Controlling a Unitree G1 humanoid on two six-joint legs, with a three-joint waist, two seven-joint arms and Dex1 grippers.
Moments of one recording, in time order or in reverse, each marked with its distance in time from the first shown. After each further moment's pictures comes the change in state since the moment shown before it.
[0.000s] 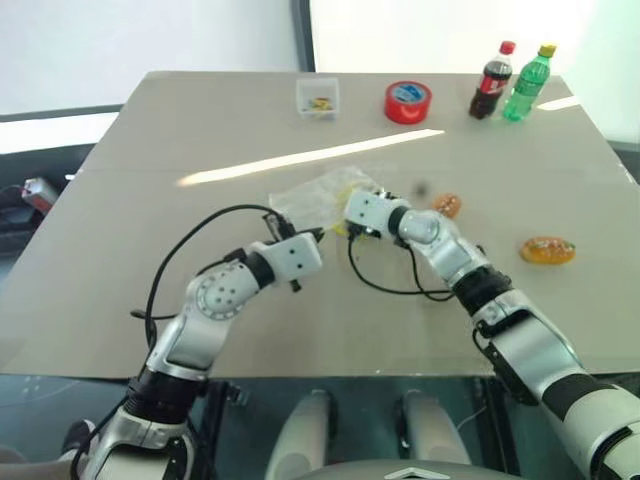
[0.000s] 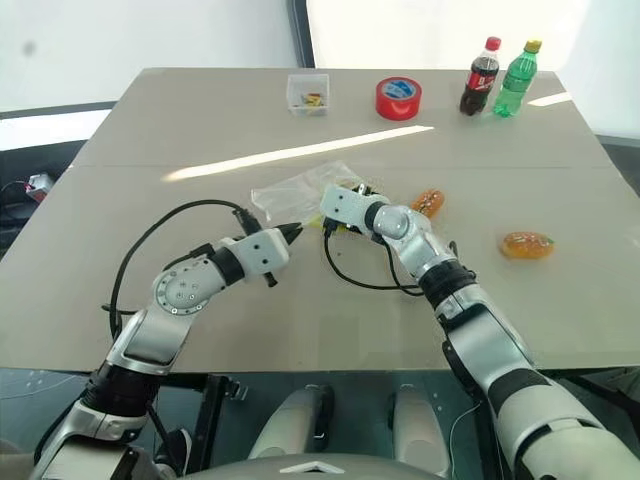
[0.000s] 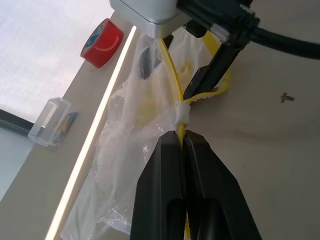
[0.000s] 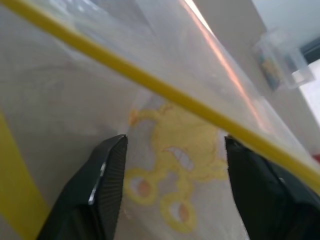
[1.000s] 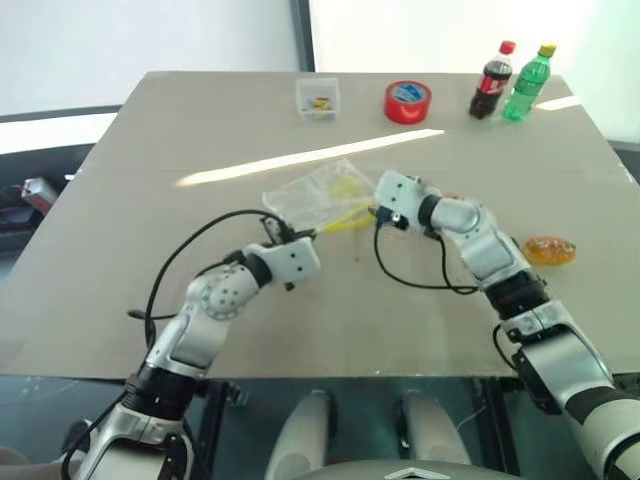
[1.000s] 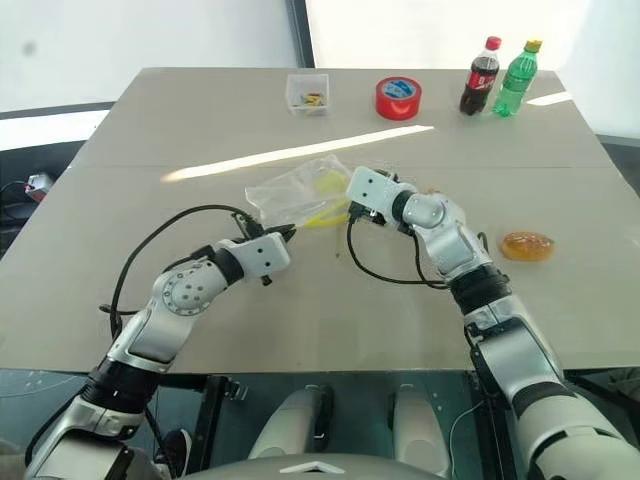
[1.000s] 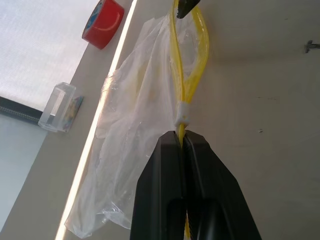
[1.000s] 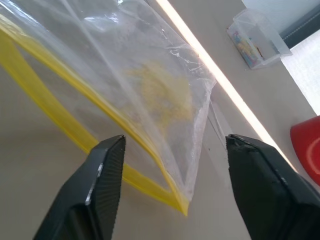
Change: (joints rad) left arm -0.014 0.031 -0.030 0.080 0.088 -0.038 0.079; right arm 0.160 -0.128 -0.141 -0.418 0.157 0.320 0.240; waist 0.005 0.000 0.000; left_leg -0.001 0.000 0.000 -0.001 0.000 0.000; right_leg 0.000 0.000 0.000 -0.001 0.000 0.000
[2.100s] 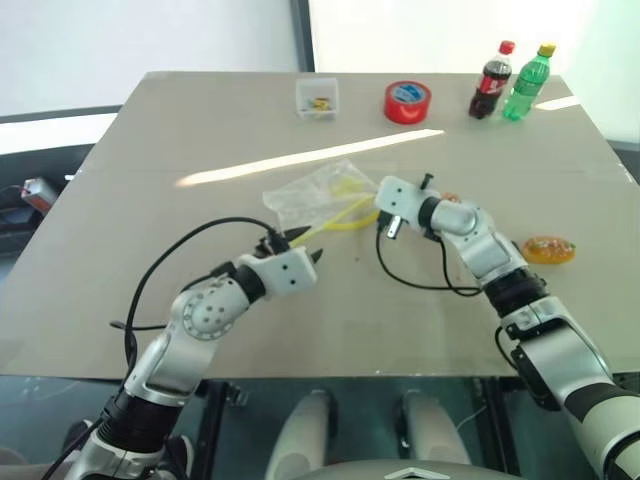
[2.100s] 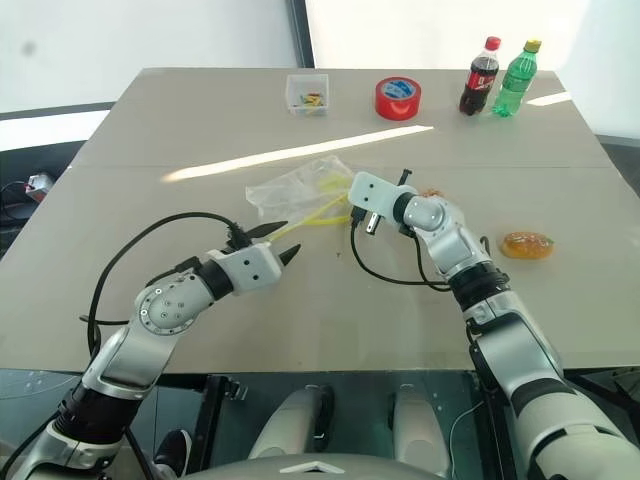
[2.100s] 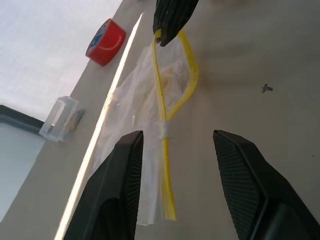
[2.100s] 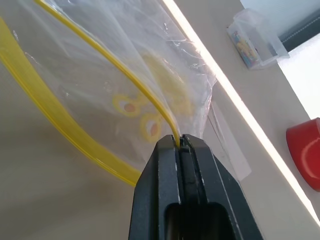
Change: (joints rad) left arm 0.122 0.063 0.027 -0.215 -0.068 0.056 -0.015; right arm -0.060 0.008 0.025 0.189 -0.050 -0.175 -0.064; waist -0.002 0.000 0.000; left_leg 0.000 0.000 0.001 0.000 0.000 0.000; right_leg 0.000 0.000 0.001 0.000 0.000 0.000
